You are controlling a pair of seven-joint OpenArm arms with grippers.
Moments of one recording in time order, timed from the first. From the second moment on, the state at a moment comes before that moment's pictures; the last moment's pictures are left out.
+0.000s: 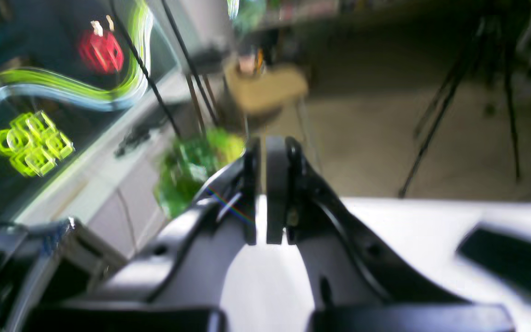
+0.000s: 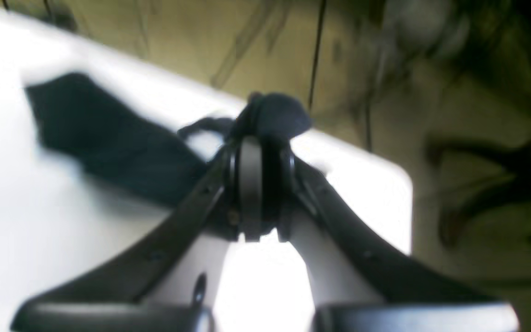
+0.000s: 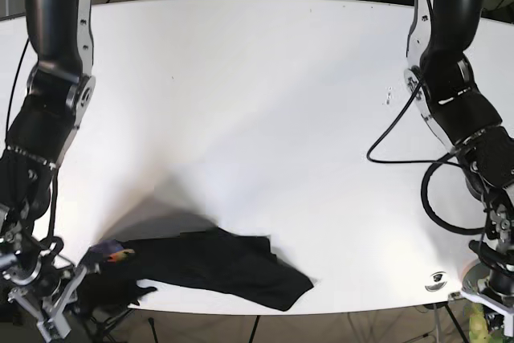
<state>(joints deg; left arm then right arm) -43.7 -15.6 -17.6 89.2 3.0 -17.3 44.1 47.9 20.6 12.1 79.1 14.9 37.7 -62.4</state>
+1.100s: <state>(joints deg) -16.5 -3.3 -17.3 95.3 -1.4 -17.3 43.7 -7.2 8.0 20.6 107.9 16.5 37.9 -60.6</state>
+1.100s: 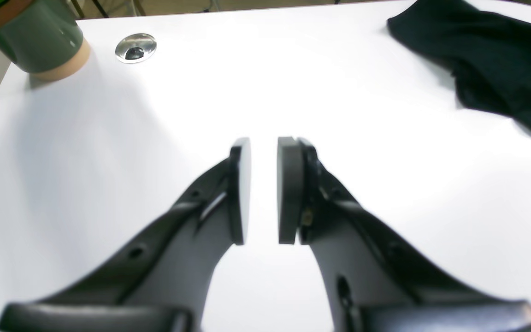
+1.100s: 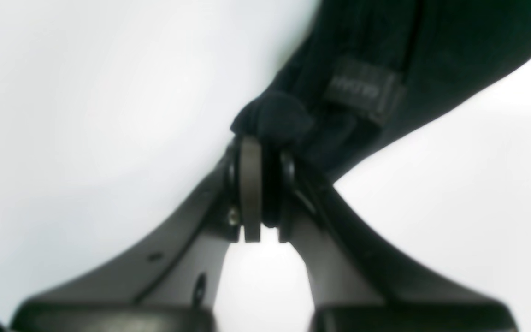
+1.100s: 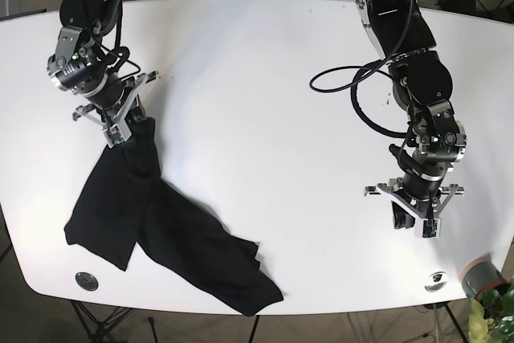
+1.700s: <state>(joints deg) -12.7 -3.3 -17.5 95.3 -1.4 -17.2 43.7 -6.6 7.9 20.5 111.7 16.6 37.9 -60.5</state>
